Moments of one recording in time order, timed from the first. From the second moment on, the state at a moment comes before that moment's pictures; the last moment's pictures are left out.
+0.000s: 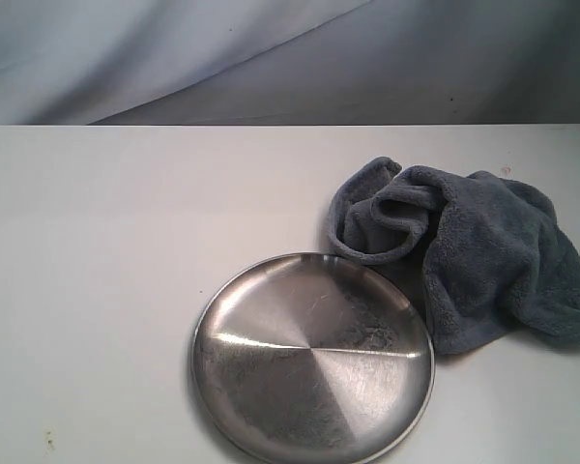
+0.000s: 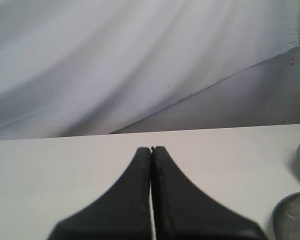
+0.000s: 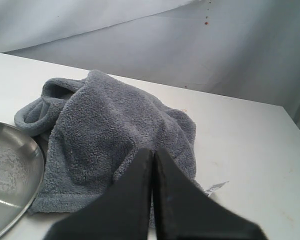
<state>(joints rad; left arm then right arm) -0.13 0.00 0.00 -0.06 0.10 0.06 0.16 0.03 0.00 0.19 0.25 -0.35</state>
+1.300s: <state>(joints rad) -0.13 0.00 0.00 -0.06 0.10 0.06 0.16 0.03 -0.23 0.33 0.02 -0.33</state>
